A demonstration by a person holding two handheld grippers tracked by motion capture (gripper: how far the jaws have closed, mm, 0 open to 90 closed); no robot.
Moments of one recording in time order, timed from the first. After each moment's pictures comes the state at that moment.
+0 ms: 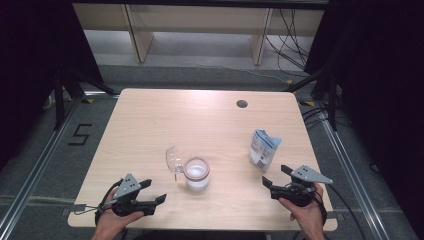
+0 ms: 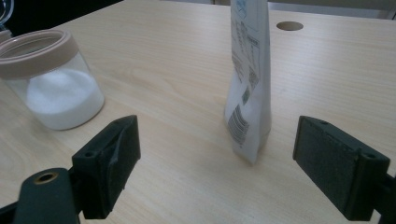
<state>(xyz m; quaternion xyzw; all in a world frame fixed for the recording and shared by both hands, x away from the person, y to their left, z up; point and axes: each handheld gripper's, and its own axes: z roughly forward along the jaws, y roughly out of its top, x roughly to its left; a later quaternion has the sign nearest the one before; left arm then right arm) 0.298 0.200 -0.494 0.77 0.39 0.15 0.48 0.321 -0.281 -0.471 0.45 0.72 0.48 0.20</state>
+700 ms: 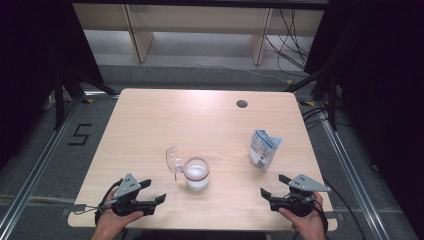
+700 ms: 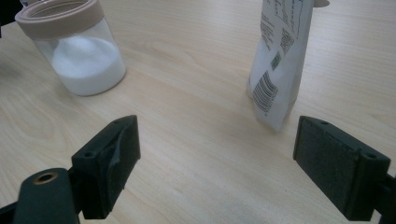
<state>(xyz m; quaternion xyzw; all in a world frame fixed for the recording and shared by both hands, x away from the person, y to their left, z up) 0.298 0.201 -0.495 0.77 0.39 0.15 0.47 0.303 -0.279 -0.480 0.42 0.75 0.47 0.19</state>
